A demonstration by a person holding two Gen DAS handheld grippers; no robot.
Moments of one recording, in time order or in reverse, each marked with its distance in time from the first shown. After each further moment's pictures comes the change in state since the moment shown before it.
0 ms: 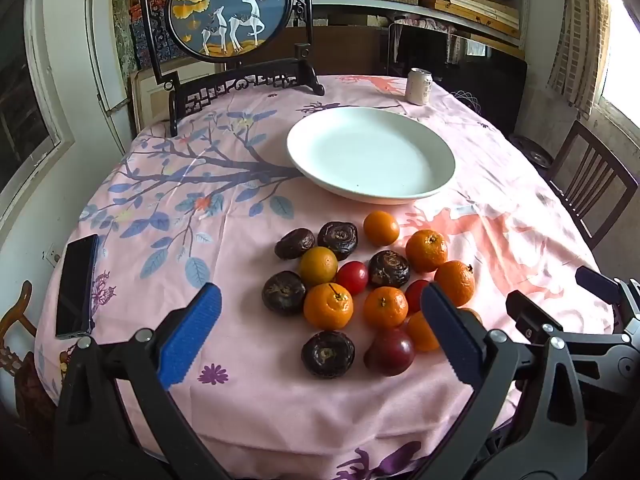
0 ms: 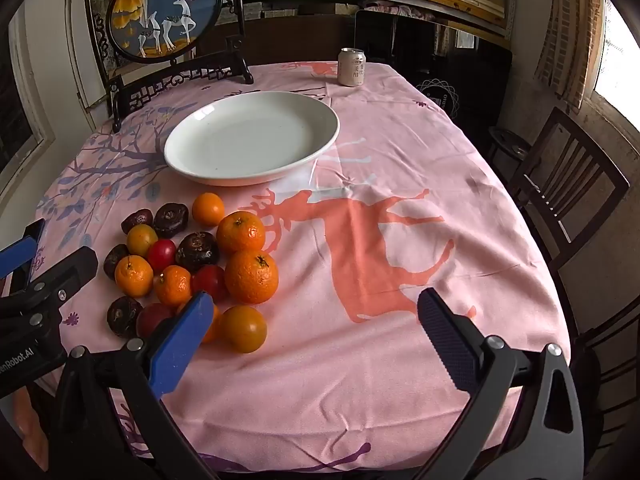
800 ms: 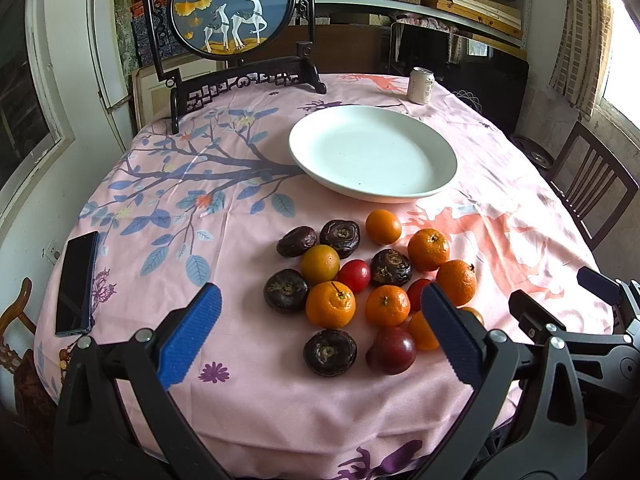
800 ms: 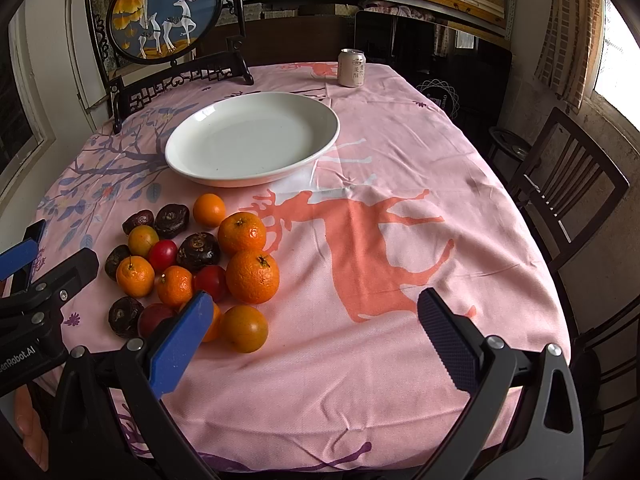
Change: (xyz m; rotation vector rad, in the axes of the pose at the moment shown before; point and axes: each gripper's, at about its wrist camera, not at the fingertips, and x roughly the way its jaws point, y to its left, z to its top) left arm 0.000 0.000 0.000 -0.001 0.006 0.001; right arm -0.001 0.001 0.000 -0.003 -0.002 -0.002
